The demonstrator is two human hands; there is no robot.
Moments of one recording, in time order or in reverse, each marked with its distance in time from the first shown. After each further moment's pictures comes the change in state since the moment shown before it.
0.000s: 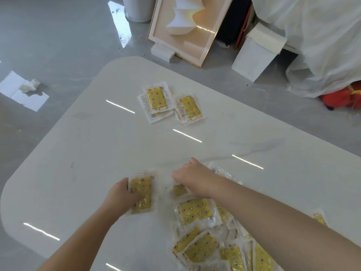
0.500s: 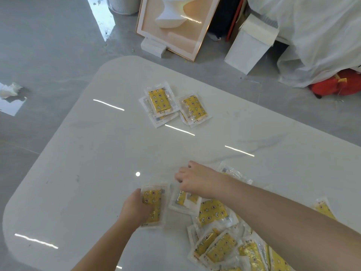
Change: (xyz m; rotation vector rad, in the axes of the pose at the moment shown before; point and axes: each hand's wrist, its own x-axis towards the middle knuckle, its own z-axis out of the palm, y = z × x) left_hand 0.023 -0.011 -0.005 0.140 -0.080 -0.042; right_hand 0.035 -0.011 -0.005 -0.254 -0.181 -0.132
